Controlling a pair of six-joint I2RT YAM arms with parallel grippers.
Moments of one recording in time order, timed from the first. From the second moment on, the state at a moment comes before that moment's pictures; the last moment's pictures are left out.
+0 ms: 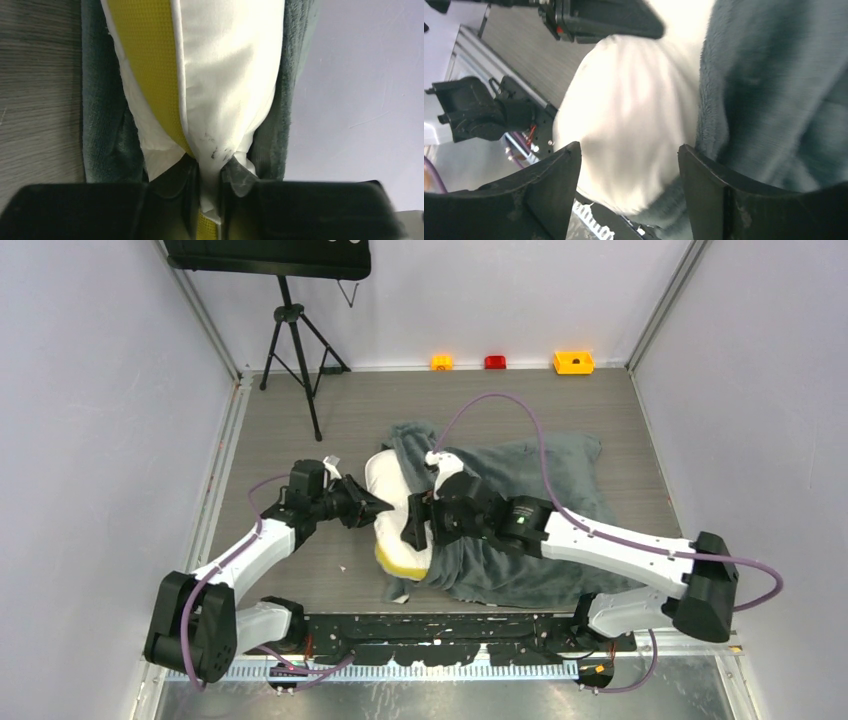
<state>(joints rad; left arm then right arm) -0.28 1.16 0.54 -0.05 0.59 -1.14 1.08 1.32 1.03 -0.36 0.06 0.64</state>
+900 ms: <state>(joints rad) -0.29 1.10 0.55 -0.27 0.51 -0.92 0.92 1.52 1.18 -0.57 0.22 0.75</state>
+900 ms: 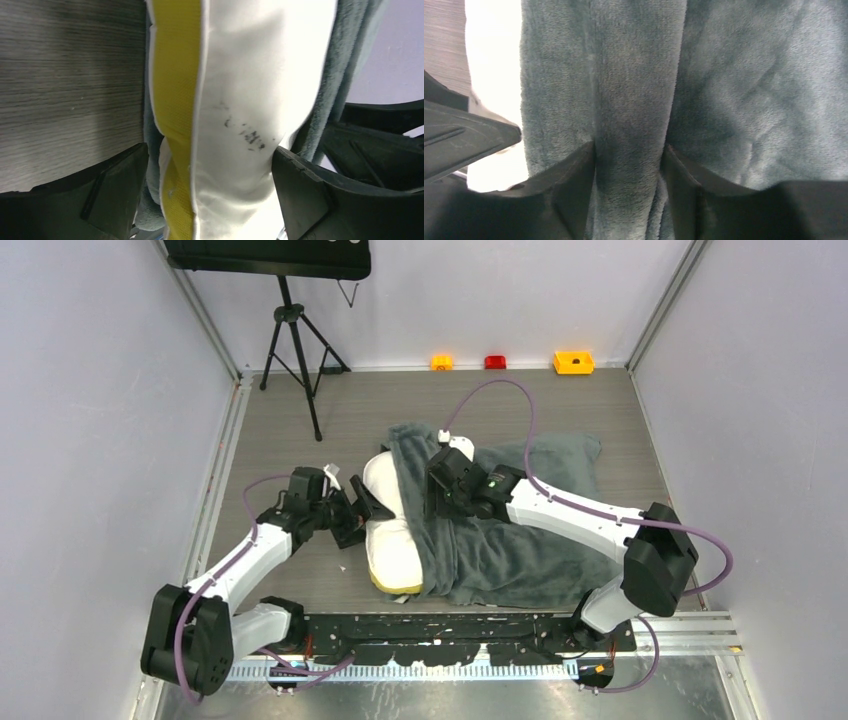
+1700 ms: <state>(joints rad) -0.11 1.21 0.65 -0.16 0.75 -0.91 0.77 1.37 1.08 -0.63 0.31 0.78</state>
